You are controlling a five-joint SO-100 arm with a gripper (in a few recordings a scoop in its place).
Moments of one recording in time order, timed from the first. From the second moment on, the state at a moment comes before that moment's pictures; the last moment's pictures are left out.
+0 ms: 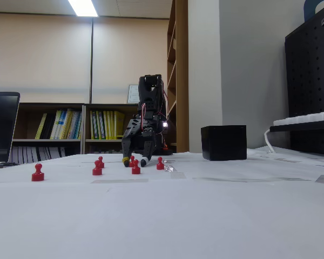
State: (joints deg) arm 10.8 100.1 43.5 -25.3 -90.3
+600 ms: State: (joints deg) arm 10.1 89.7 53.6 12.3 -95.6
